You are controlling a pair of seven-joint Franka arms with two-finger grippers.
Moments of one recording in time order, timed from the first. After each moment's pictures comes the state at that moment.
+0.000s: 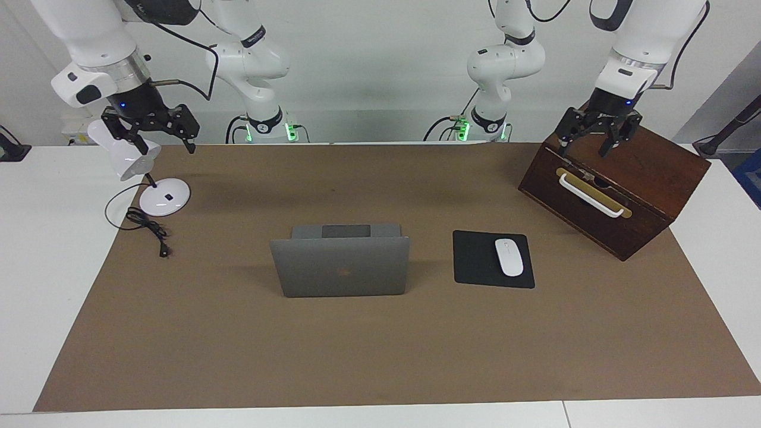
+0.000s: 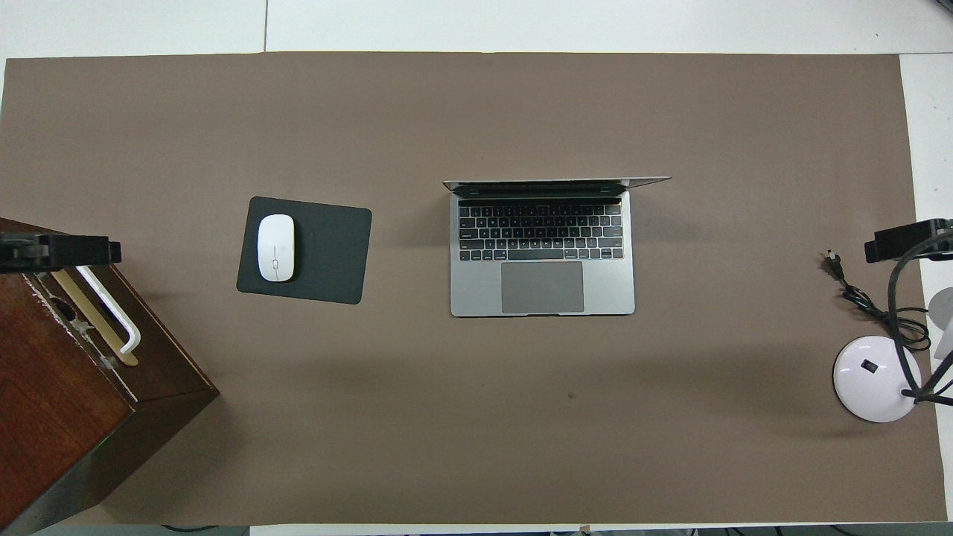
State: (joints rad) left arm 0.17 -0.22 -0.17 -1.83 -0.11 1.78 0.04; right arm -0.02 -0.11 -0.05 -1.68 0.00 1.58 -0.08
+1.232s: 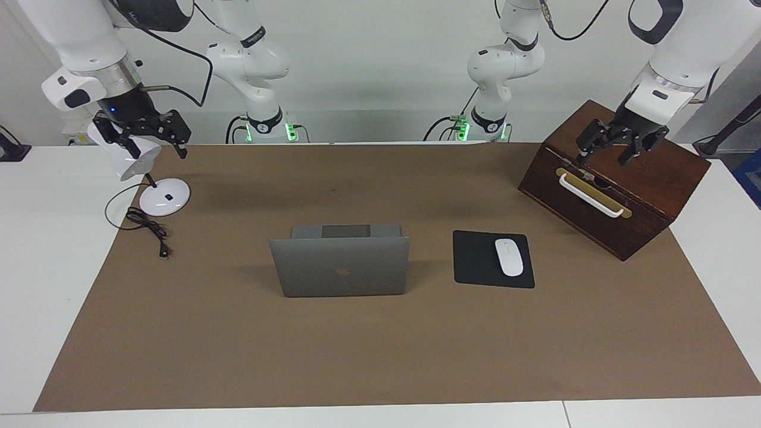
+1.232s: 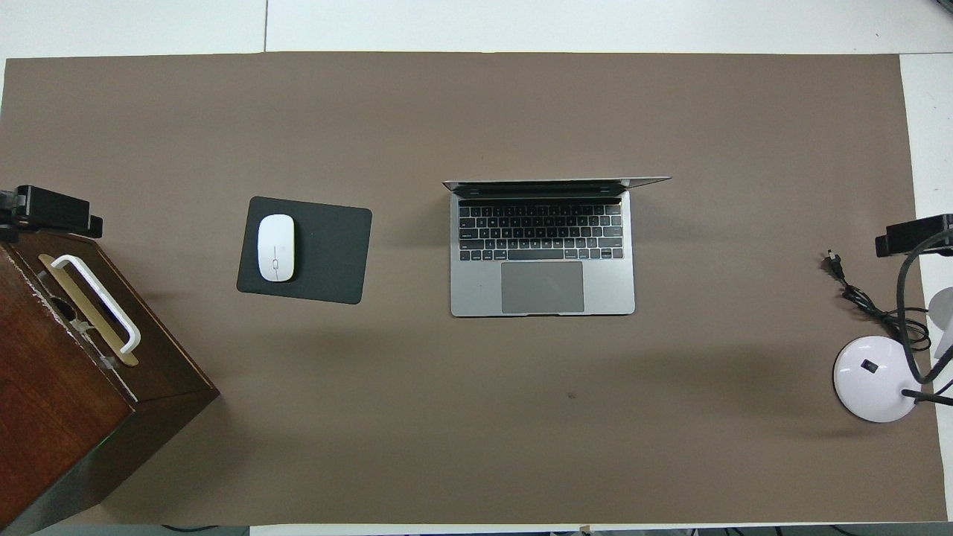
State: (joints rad) left arm 0.19 0.00 -0.19 -1.56 -0.06 1.55 0.04; right arm -0.05 -0.11 -0.05 -1.71 0.00 1.62 -0.08
